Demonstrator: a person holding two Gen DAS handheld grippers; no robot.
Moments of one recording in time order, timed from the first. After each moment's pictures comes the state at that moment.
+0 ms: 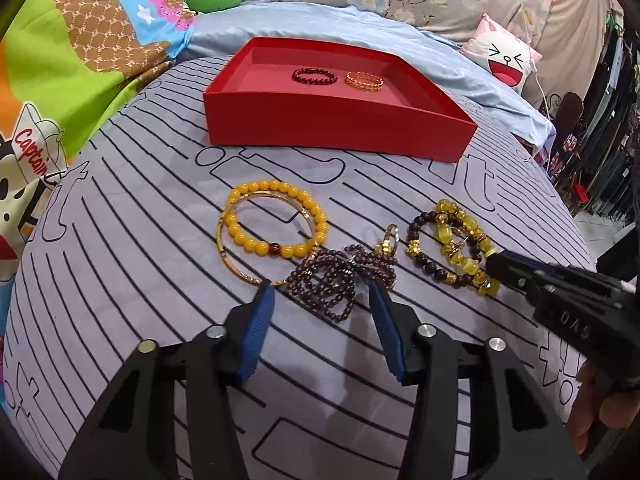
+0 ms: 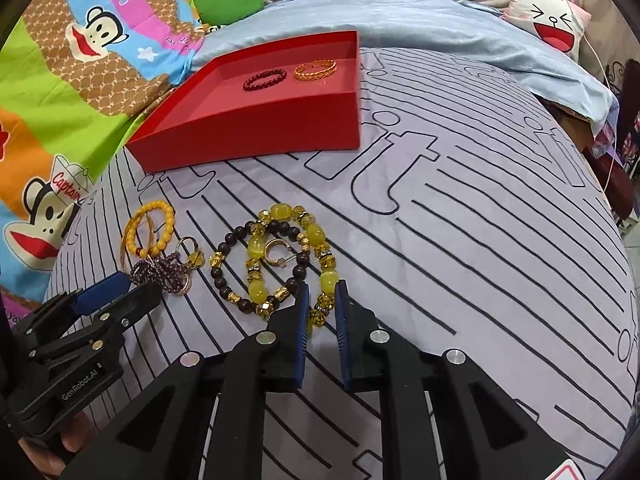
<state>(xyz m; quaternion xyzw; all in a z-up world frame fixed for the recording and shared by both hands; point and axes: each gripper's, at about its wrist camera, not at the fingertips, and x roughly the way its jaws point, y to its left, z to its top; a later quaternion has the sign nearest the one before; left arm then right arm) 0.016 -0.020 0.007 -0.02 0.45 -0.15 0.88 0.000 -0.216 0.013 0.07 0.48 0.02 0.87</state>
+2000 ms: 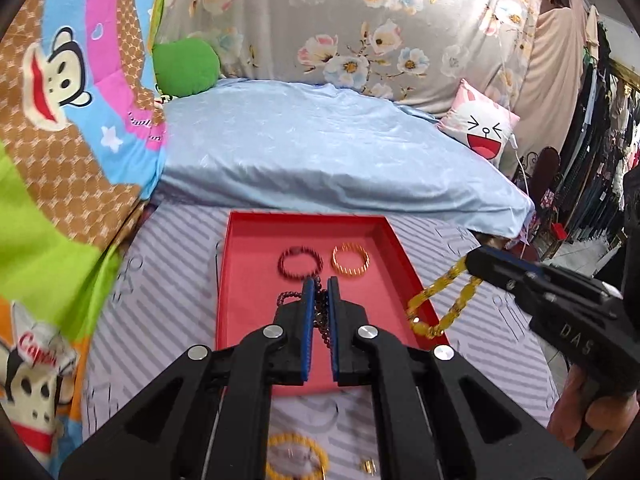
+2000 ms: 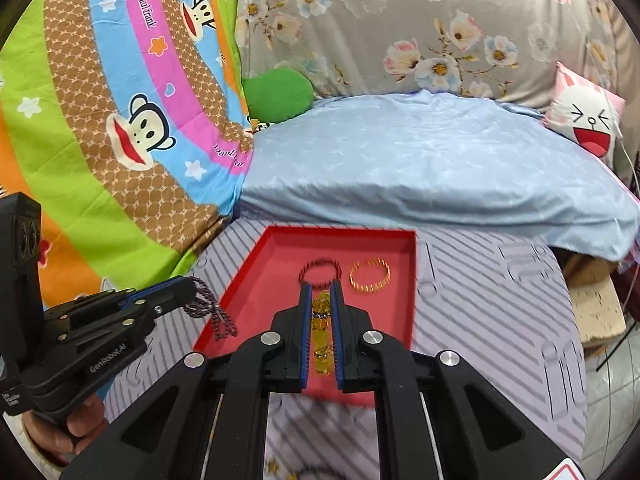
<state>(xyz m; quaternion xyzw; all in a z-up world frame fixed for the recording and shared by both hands) 0.164 -0.017 0.149 -0.04 0.35 -0.19 0.92 0.137 -0.207 0.167 0.06 0.35 0.10 0.93</state>
